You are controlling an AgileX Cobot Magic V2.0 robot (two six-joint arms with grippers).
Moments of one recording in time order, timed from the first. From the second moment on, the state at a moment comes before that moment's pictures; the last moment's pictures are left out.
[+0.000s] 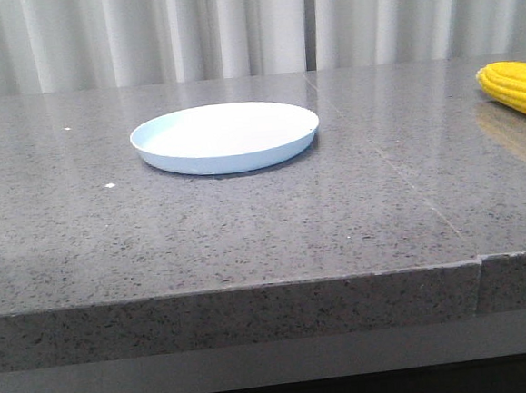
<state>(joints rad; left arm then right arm) -0.57 0.74 -0.84 -0.39 0.67 0.52 0.07 0.81 -0.76 -0.06 0.62 0.14</state>
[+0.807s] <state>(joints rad) -0.57 0.74 -0.84 -0.39 0.67 0.52 -0.05 1.71 -1.55 0.01 0.98 0.02</state>
